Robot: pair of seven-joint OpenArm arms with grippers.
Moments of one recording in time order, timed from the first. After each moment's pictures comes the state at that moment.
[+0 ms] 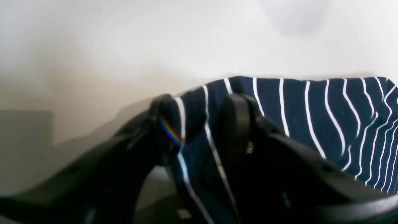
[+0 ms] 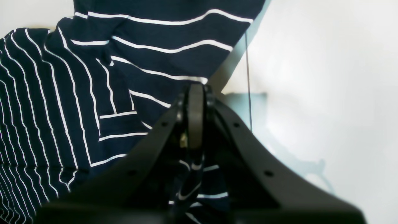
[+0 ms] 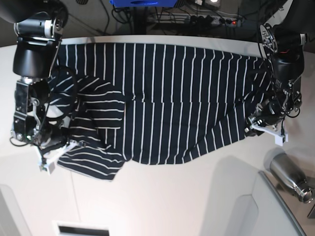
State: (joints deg) left arm -19.4 -22.3 -18.3 31.0 -25.3 -24.1 23.0; right arm 15.2 5.2 12.7 68.9 14.1 7.8 -55.2
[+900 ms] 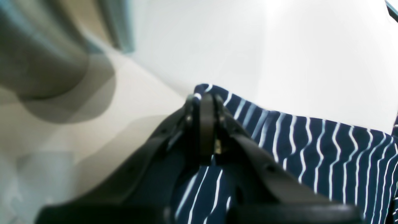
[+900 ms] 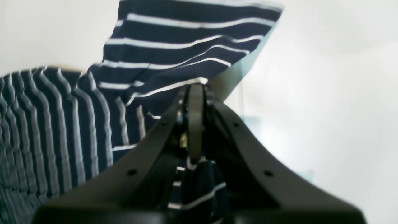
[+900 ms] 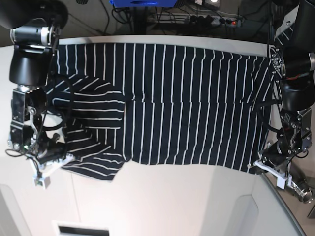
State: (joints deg) left arm -30.6 -24.6 -9.8 37.6 -24.0 -24.1 28.4; right arm 18.3 7.3 9.8 68.7 13.8 7.8 -48.7
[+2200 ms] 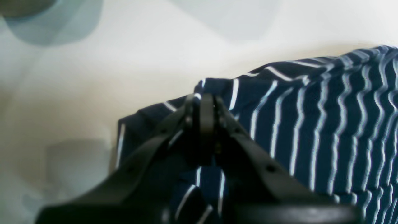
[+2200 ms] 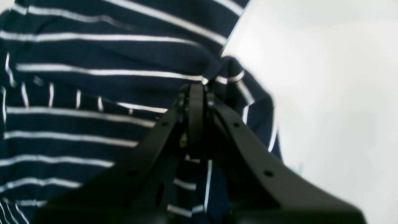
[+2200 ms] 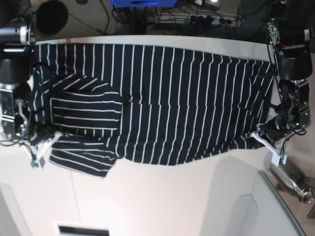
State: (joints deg) left arm -15.8 -25.2 -10.0 54.0 -24.8 -24.1 35.9; right arm 17.2 16.1 4.1 56.5 14.1 14.7 -45.0
